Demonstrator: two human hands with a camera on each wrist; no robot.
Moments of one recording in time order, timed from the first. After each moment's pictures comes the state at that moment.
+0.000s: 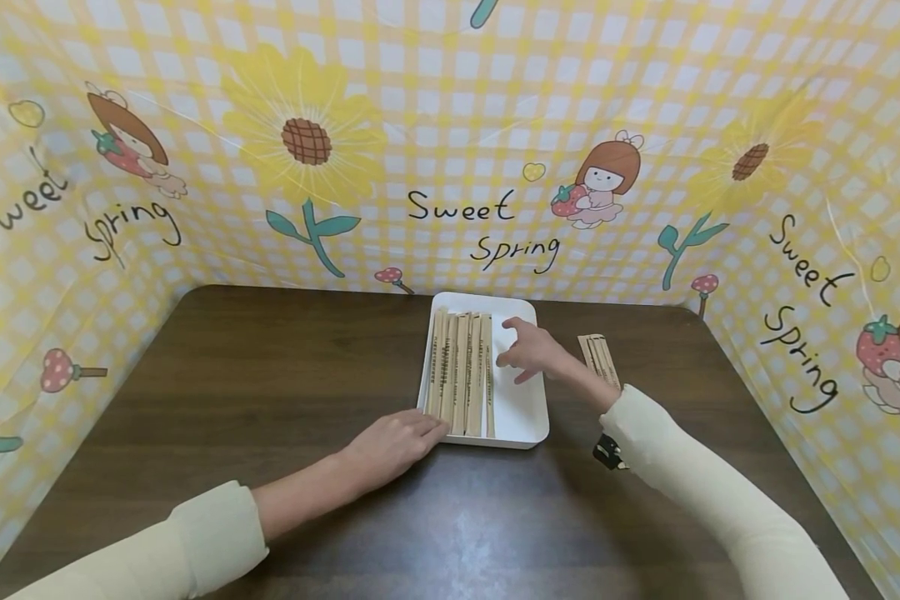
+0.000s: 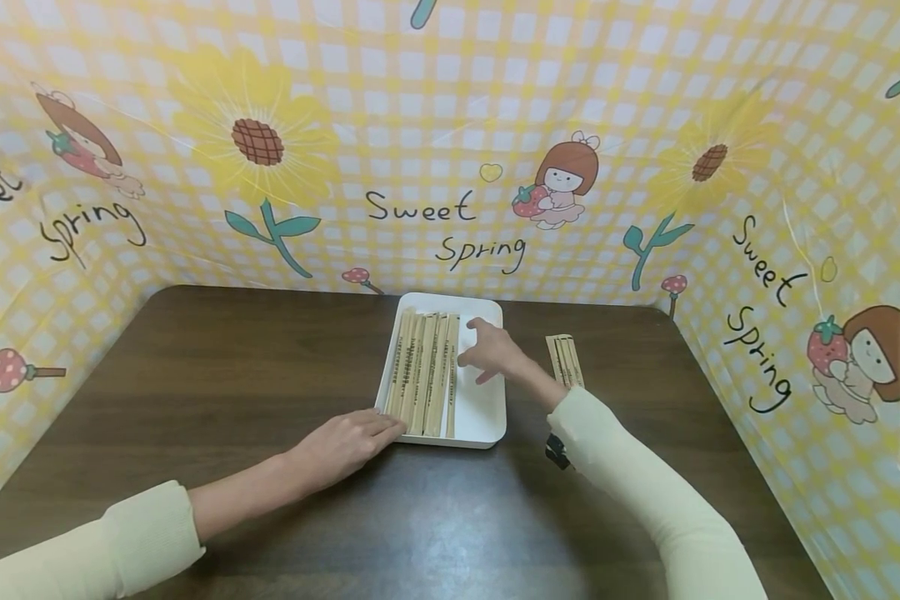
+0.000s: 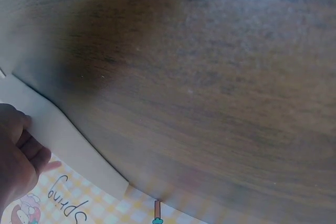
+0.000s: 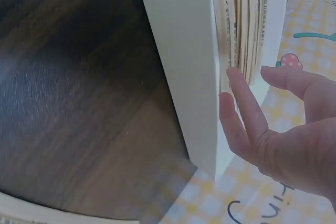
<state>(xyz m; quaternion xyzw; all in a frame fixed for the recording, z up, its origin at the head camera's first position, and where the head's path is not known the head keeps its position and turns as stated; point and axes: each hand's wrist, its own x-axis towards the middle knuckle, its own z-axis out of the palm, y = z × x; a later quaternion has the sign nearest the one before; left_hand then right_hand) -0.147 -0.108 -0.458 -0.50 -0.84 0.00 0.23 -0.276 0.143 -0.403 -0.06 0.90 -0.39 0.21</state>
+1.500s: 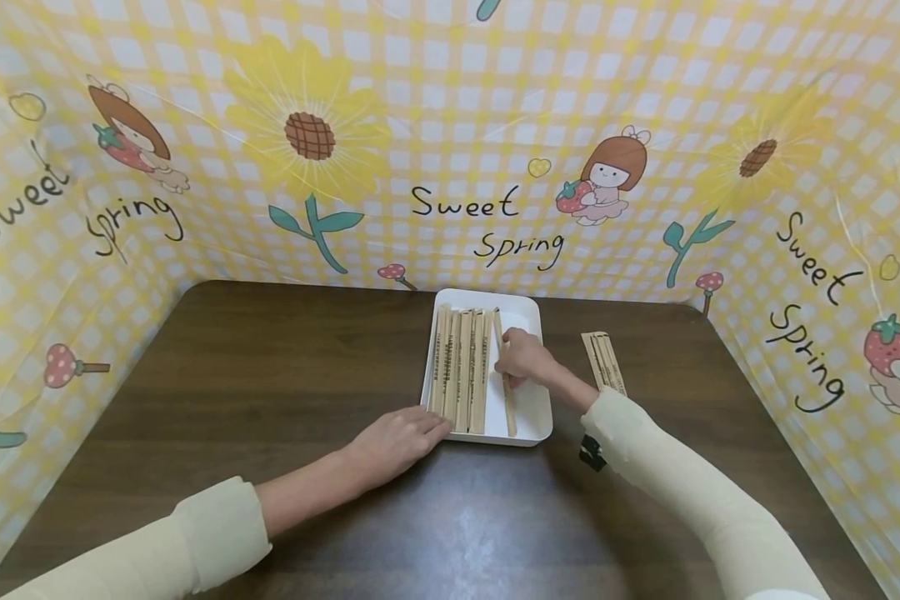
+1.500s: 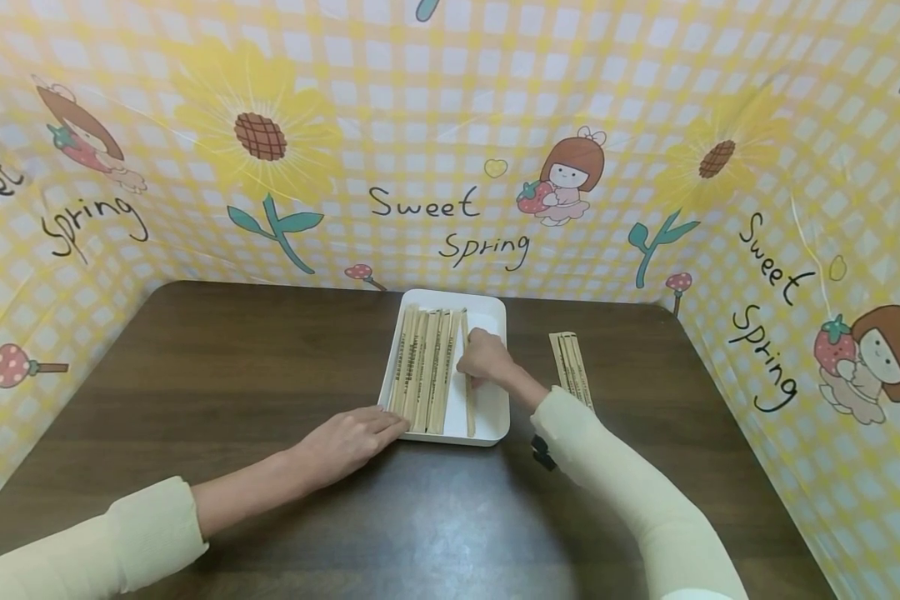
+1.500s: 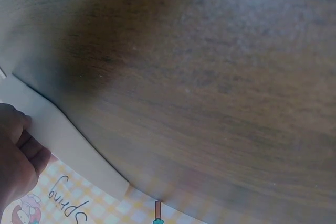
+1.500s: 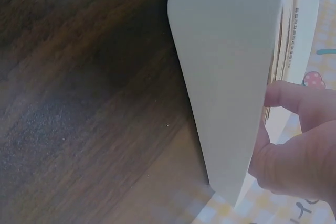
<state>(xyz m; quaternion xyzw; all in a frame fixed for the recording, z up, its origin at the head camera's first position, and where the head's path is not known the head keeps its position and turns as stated) -0.148 -0.108 -0.459 -0.50 -0.83 0.01 0.25 -0.278 0.127 -0.425 -0.04 0.92 -0.33 0.19</state>
